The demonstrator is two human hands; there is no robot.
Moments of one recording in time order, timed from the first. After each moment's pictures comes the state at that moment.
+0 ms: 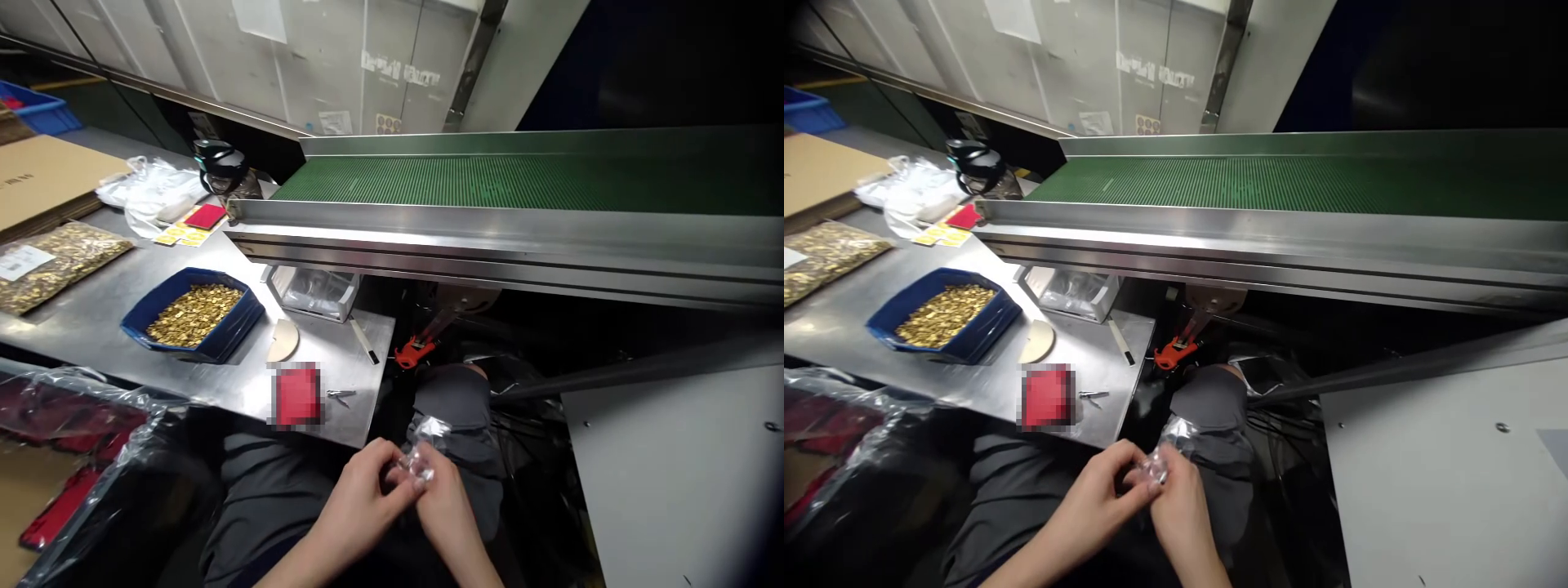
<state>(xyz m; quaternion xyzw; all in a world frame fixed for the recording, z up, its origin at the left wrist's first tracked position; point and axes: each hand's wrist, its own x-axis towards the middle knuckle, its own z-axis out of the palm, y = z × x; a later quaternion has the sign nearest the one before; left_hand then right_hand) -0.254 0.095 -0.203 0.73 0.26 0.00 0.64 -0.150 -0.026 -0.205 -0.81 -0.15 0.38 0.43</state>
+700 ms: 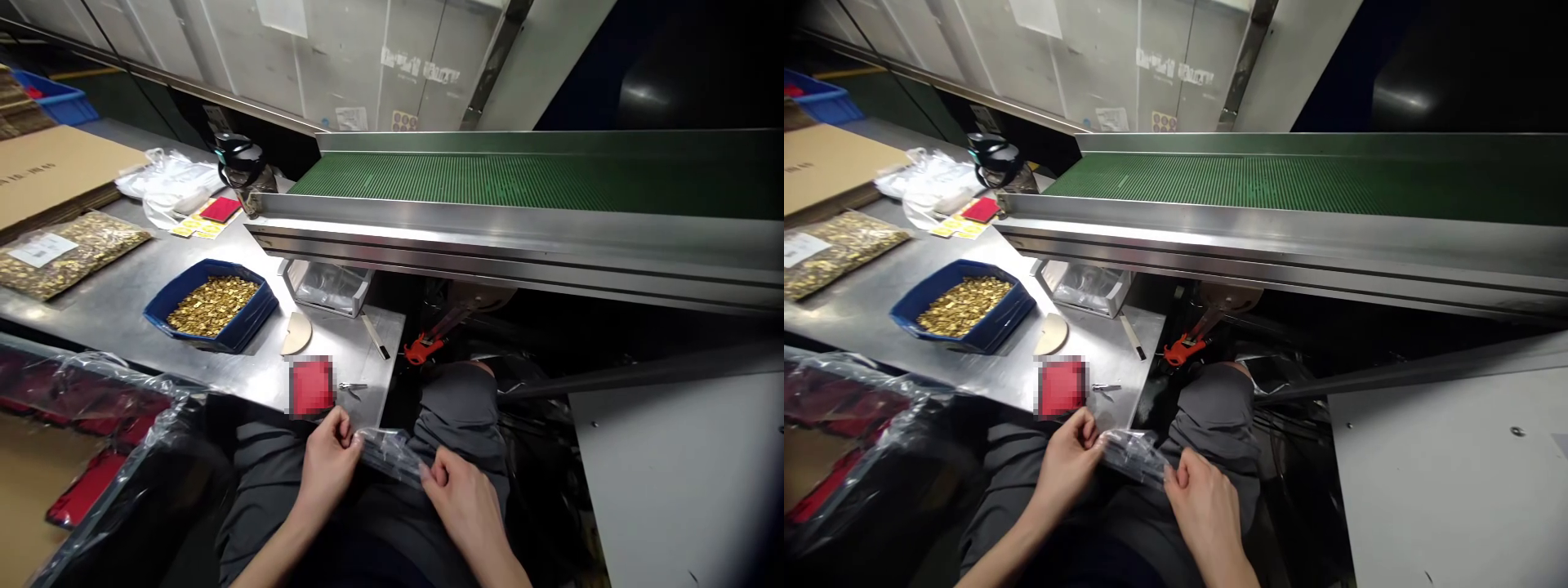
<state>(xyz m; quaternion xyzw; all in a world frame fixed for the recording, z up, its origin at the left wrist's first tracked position) -0.278 0.115 -0.236 0.71 0.39 0.11 0.57 -0.162 -0.035 -0.191 -0.91 -0.28 0.28 0.13</state>
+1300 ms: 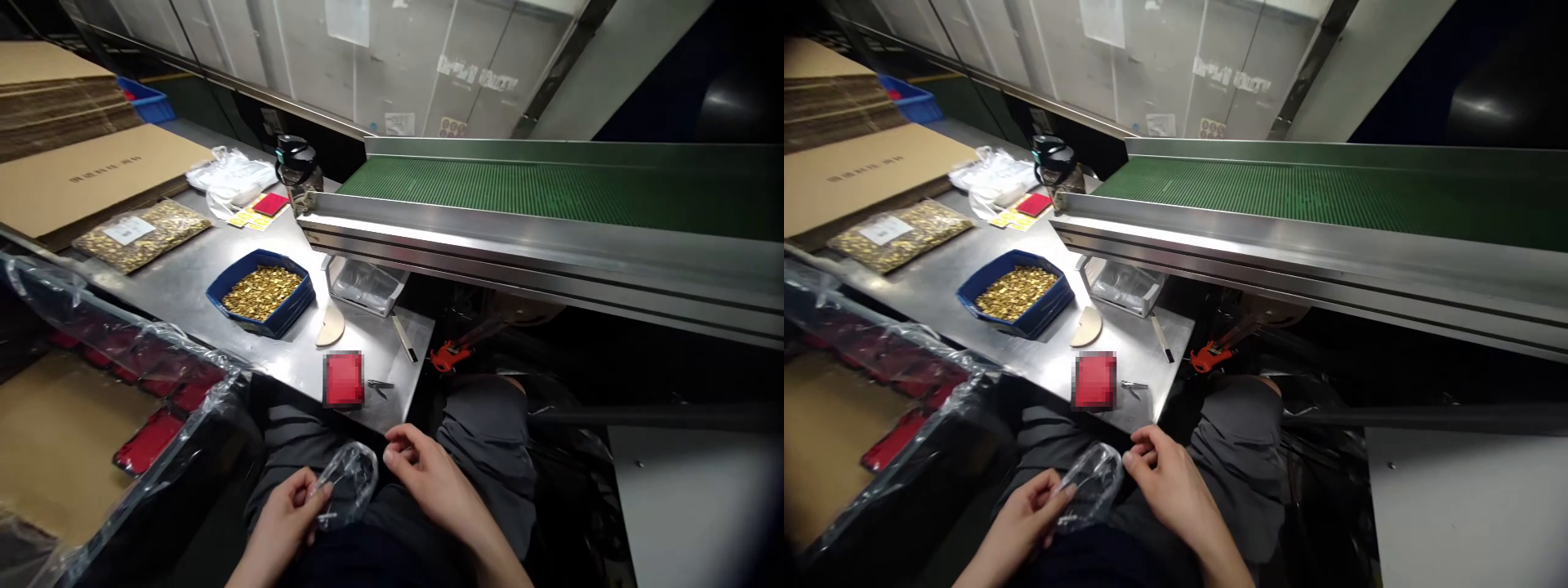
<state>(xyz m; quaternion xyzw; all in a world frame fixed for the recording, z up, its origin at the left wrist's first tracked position) -0.398 0.121 -0.260 0.51 0.51 0.03 0.70 -0.173 0.037 -0.184 -0.68 -0.21 0.56 0.43</state>
